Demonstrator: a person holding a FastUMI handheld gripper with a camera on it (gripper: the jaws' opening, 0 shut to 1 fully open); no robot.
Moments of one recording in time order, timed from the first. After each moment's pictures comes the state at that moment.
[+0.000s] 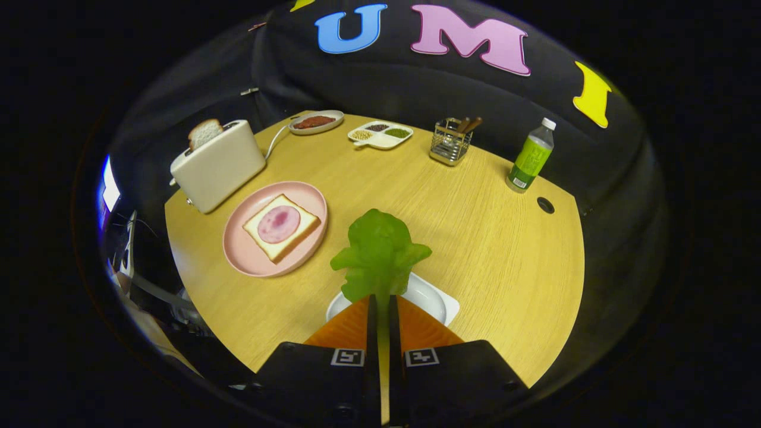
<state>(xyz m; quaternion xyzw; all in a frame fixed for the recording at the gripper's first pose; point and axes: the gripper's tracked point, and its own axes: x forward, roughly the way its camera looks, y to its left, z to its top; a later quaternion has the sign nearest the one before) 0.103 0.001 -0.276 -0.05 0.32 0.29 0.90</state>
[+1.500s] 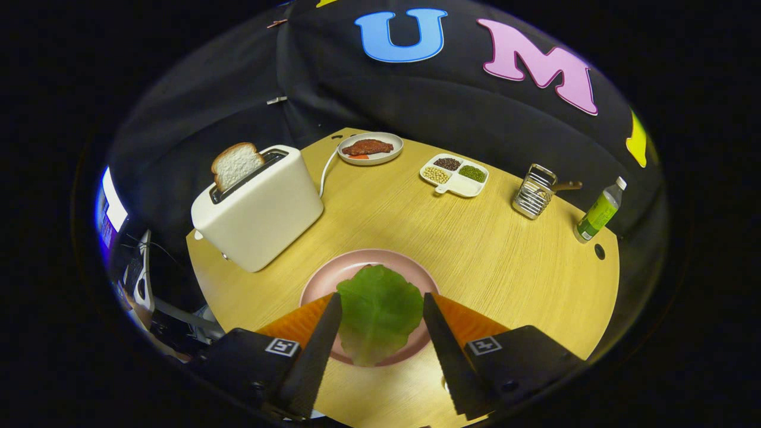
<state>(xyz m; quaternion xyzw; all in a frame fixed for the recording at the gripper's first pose) 0.113 0.182 -0.212 -0.03 0.30 0.33 0.89</state>
